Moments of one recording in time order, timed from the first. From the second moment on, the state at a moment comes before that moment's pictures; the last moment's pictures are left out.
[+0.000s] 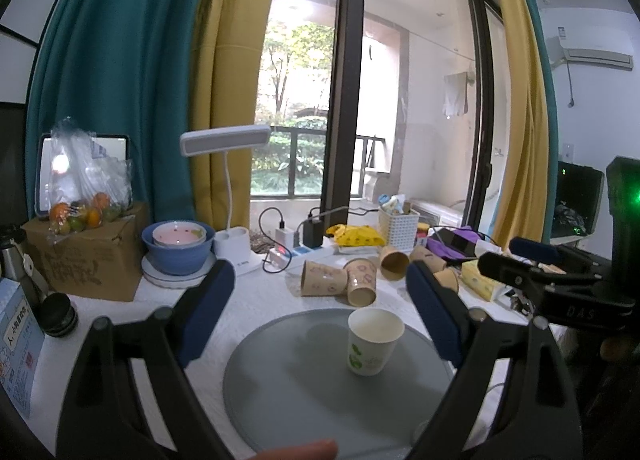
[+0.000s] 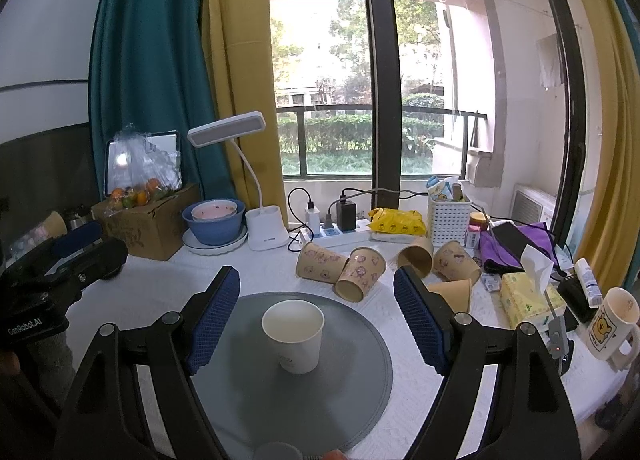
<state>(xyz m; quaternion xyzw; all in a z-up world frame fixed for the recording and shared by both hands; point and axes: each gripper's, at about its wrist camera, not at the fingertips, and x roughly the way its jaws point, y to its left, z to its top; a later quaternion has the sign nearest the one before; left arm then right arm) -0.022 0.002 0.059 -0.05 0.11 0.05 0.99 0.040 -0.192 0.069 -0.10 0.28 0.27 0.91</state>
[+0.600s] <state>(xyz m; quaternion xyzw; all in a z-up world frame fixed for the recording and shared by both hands) -0.023 0.002 0.059 -0.05 0.11 0.05 0.99 0.041 -0.191 0.068 -0.10 0.29 0.27 0.91</state>
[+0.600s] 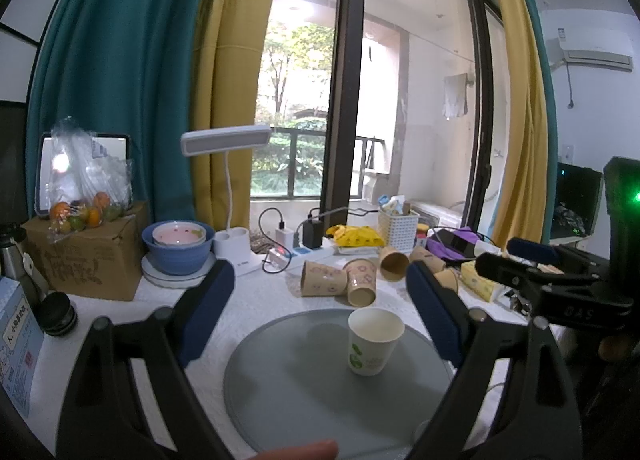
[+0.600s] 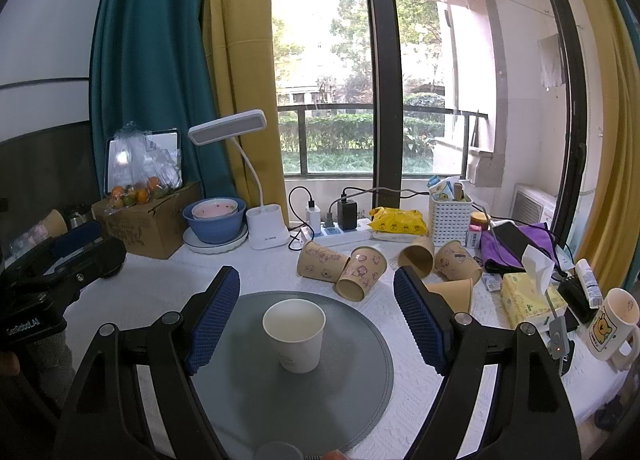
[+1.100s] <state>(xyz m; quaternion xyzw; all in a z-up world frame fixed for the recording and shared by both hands) -0.023 0.001 0.059 -0.05 0.11 0.05 0.99 0.041 -0.190 0.068 -0.10 0.29 0.27 0.91</state>
